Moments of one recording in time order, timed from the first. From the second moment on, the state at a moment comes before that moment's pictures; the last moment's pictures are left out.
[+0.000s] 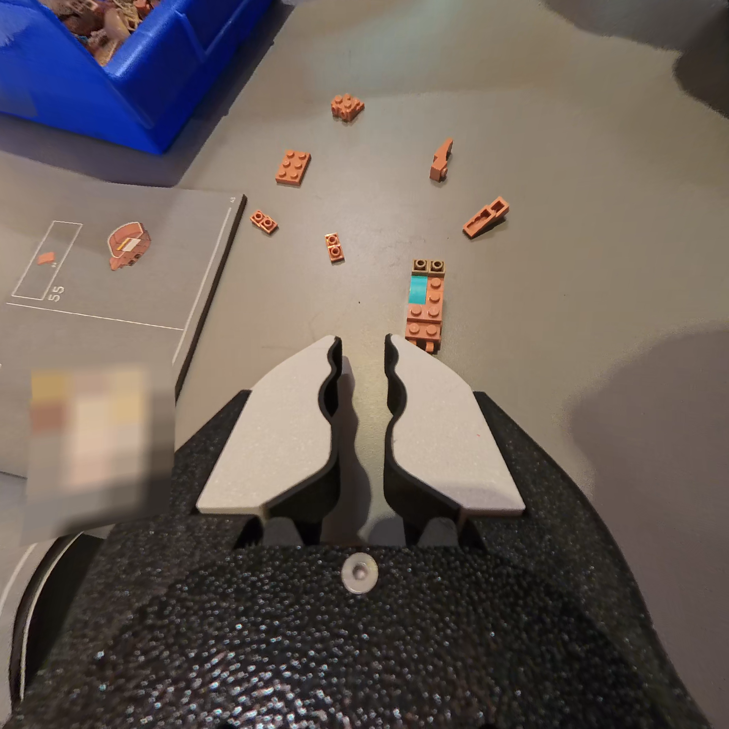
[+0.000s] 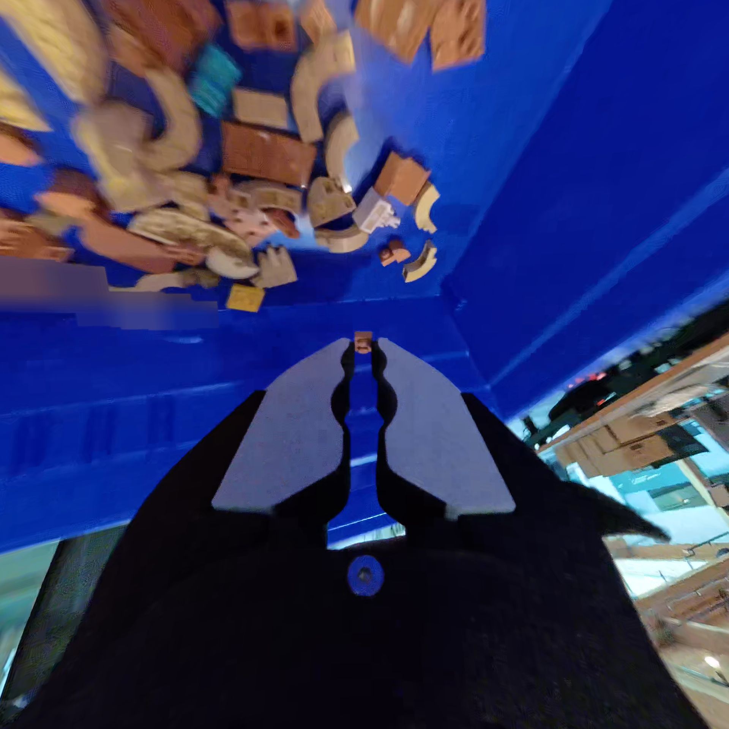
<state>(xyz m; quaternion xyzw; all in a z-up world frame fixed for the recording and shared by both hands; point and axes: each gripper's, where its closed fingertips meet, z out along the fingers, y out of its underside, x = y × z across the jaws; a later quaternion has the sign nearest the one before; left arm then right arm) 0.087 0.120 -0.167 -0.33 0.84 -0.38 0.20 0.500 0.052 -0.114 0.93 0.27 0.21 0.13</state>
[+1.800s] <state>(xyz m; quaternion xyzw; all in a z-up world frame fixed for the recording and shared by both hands) 0.087 0.121 -0.150 -0.31 0.82 -0.43 0.22 0.116 0.049 -0.146 0.81 0.44 -0.03 -0.39</state>
